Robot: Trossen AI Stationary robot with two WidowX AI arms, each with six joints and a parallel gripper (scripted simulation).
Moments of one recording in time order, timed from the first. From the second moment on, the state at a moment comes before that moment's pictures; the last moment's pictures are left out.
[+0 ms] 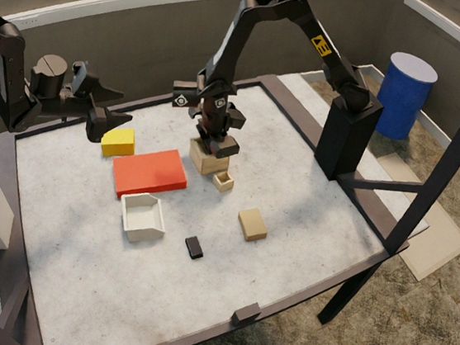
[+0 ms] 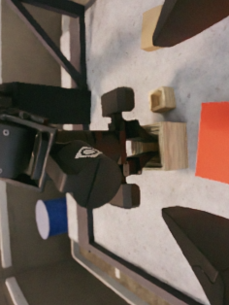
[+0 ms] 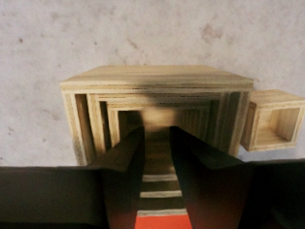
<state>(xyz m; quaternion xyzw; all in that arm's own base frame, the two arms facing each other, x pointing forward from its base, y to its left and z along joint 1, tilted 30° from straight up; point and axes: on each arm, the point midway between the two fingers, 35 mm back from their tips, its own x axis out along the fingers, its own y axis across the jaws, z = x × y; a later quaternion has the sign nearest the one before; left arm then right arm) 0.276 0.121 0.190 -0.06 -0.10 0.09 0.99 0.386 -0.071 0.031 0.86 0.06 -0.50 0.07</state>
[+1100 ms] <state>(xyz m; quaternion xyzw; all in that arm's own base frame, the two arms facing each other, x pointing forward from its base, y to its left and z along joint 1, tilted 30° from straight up) 0.276 0.121 0.190 -0.06 -0.10 0.09 0.99 0.379 -0.071 0.047 0.81 0.19 -0.46 0.30</state>
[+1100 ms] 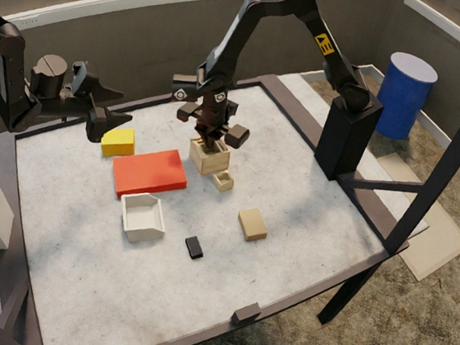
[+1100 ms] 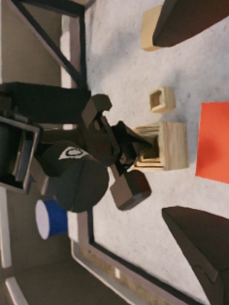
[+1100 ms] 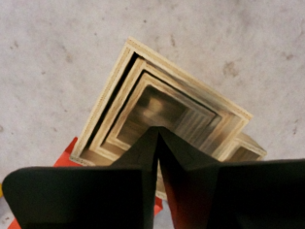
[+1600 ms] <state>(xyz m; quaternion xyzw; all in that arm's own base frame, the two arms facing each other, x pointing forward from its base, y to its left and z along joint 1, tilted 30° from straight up) 0.276 0.121 0.190 -0.06 -0.10 0.09 0.99 0.371 -0.073 0.064 0.67 0.32 -0.38 0.55</state>
